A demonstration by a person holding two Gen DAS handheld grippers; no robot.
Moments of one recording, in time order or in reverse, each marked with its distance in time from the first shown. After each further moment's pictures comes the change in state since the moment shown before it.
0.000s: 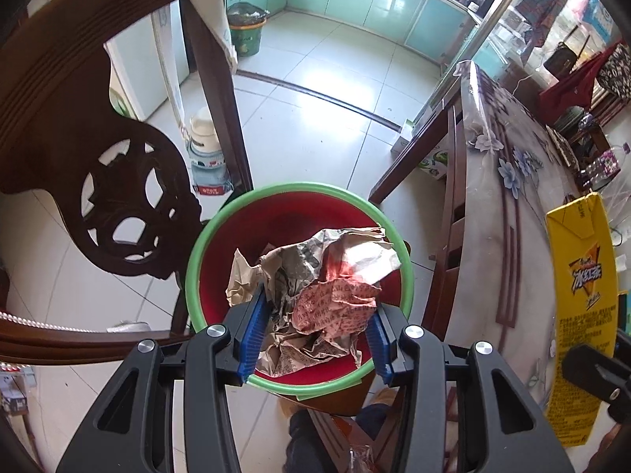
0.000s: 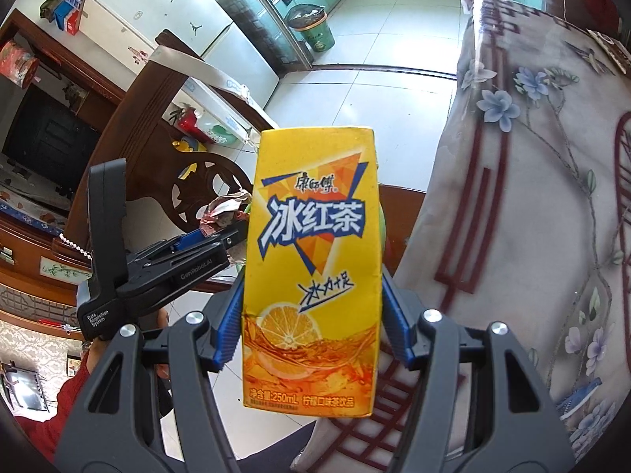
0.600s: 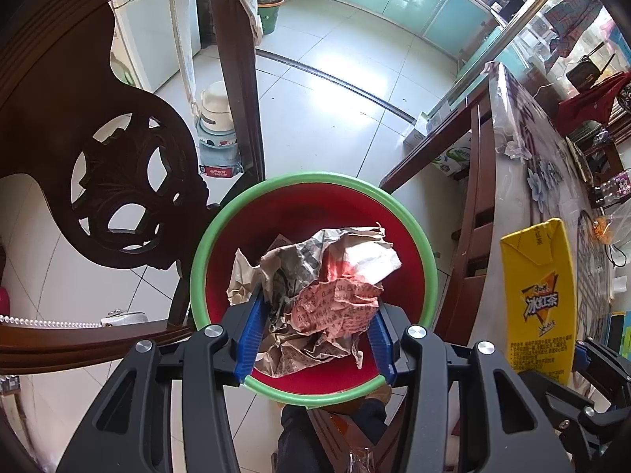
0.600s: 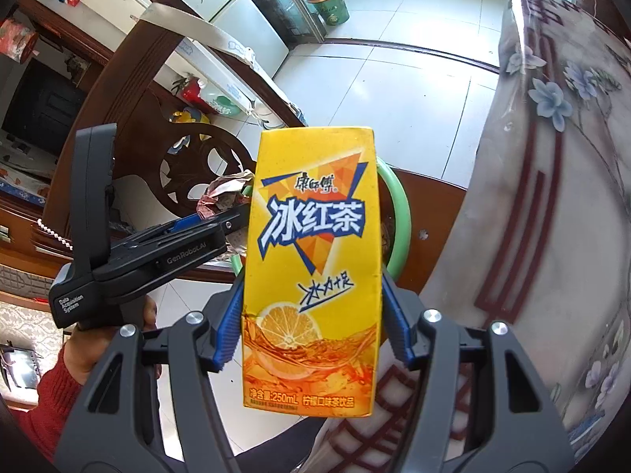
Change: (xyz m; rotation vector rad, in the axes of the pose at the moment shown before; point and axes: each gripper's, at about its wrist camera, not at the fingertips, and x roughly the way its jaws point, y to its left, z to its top) left arm 0.028 0.023 0.015 -0.056 0.058 0.012; right arm 0.060 0.016 0.013 -0.062 0.104 0.005
